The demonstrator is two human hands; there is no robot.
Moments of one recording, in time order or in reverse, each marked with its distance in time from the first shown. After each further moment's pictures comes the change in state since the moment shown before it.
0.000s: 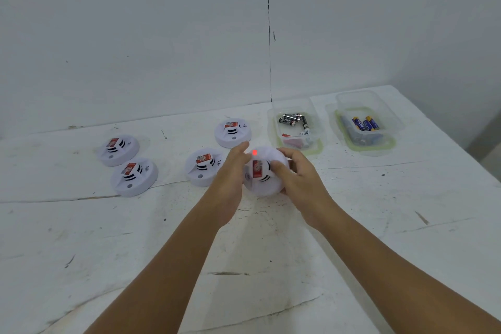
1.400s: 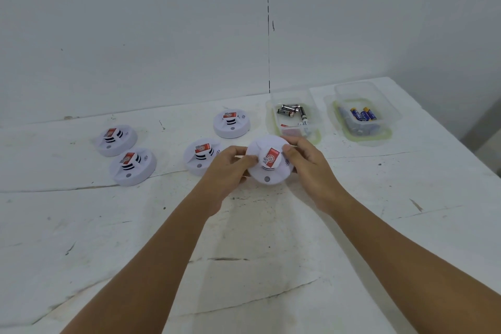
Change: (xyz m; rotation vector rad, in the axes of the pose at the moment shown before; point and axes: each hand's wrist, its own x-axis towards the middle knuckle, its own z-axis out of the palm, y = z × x) left_hand 0.010 -0.011 -0.023 0.317 -0.090 0.049; right_hand 0.004 0.005 -0.024 -0.082 -0.022 -0.105
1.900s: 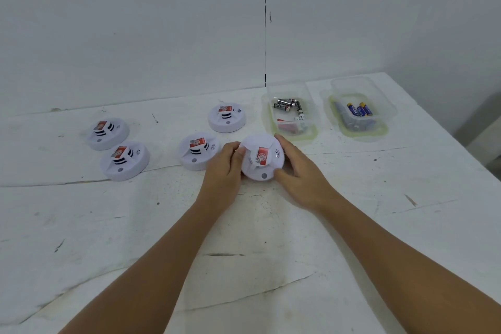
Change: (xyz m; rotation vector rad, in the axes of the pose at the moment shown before) left_hand 0.000 -0.032 0.009 0.299 0.177 0.430; right_hand -0.015 0.008 0.001 -0.432 -0.156 -0.101
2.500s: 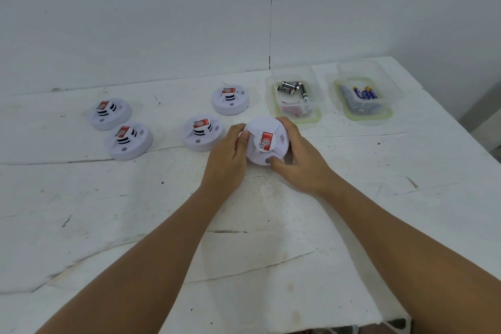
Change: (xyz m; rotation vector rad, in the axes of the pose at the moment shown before) left_hand -0.010 -0.003 0.001 0.043 0.011 0.079; right_hand -0.002 0.005 0.004 -0.126 0.023 -0.159
